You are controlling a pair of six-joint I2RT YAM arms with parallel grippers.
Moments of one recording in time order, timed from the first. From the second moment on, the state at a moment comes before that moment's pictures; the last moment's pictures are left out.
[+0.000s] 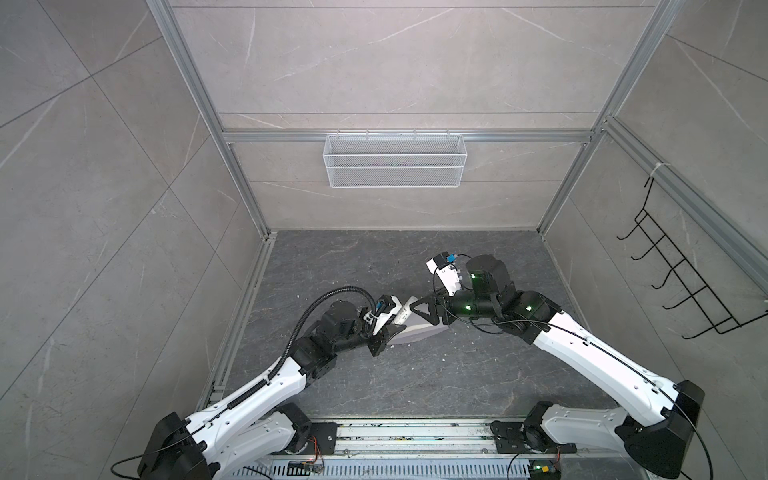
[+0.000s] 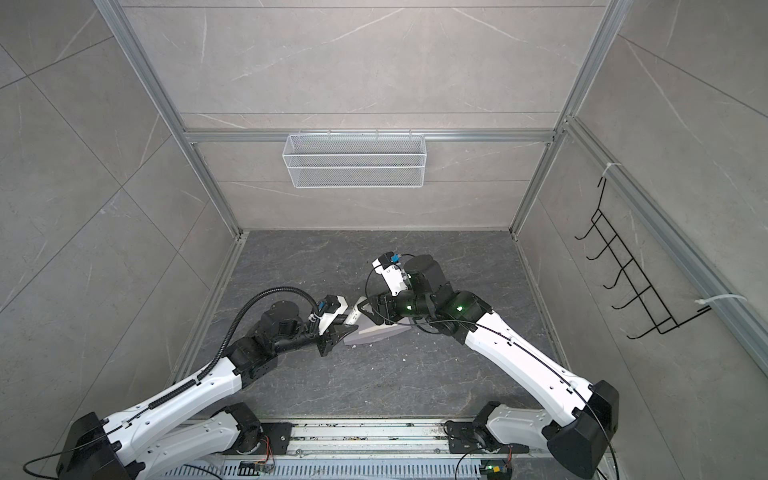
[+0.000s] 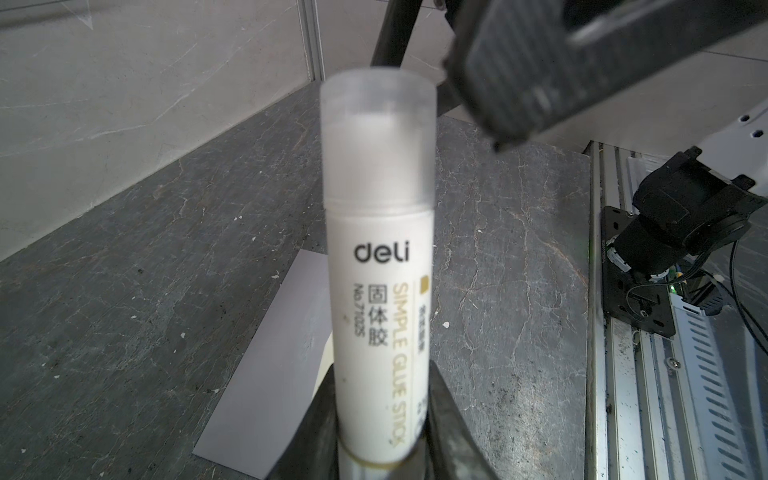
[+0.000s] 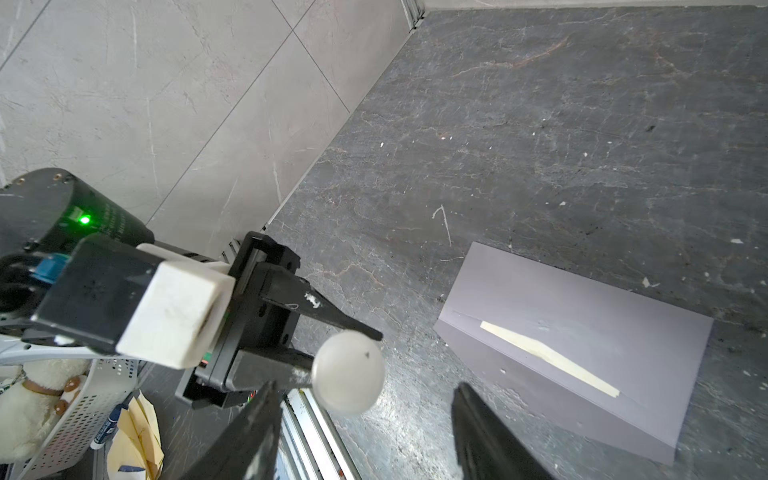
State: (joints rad) left arm -0.74 0.97 0.63 -0.03 0.38 0.15; right arm 0.72 1.24 1.20 -0.53 -0.39 0.35
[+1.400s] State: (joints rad) left arm -0.74 1.02 0.64 0.03 0.41 0.08; right arm 0.76 1.30 1.18 -0.44 -0.42 0.39
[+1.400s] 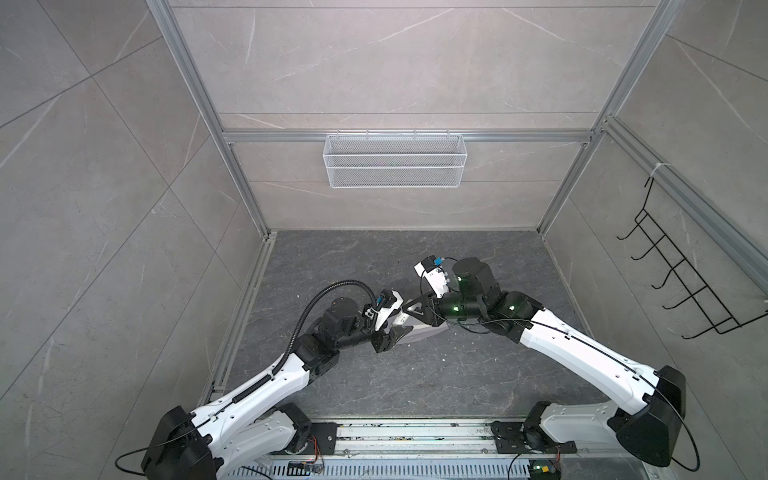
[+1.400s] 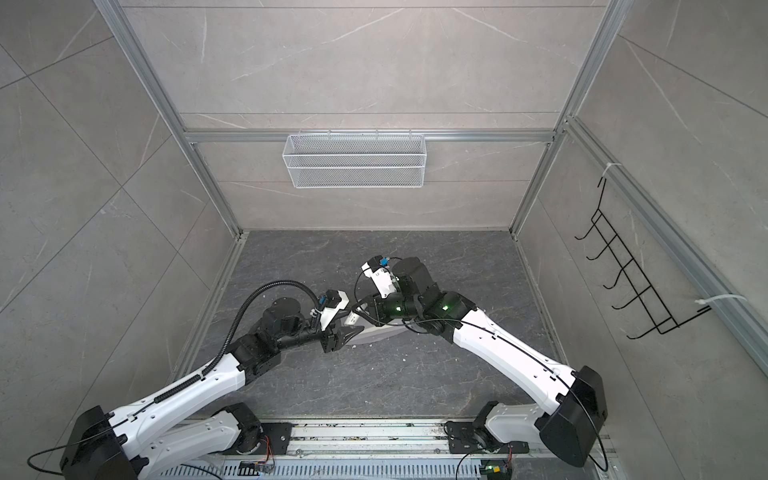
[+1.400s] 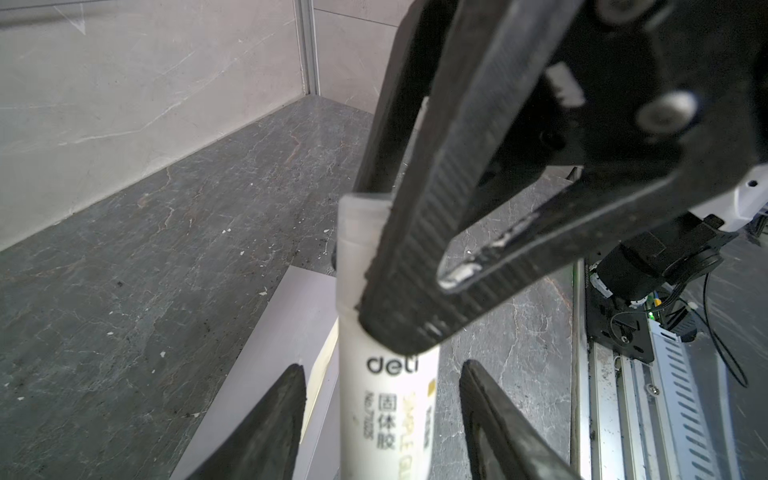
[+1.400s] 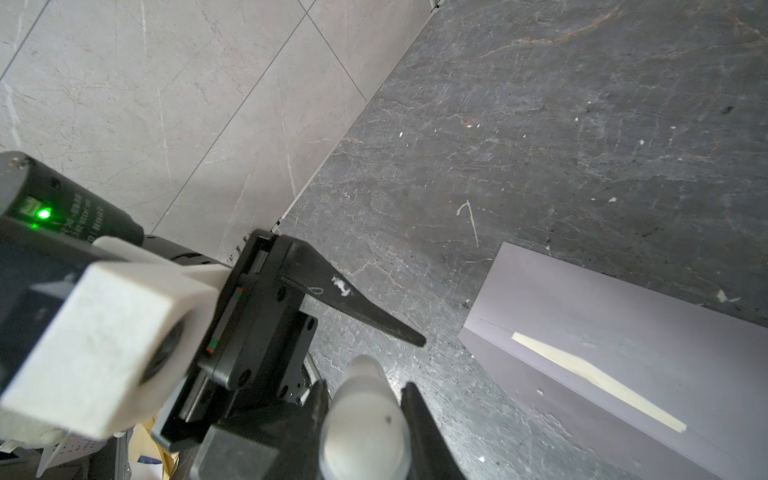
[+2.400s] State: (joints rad) left arm -0.74 1.03 0.65 0.04 0.40 0.11; right arm 0.76 1.25 1.16 -0.45 -0.37 0.36
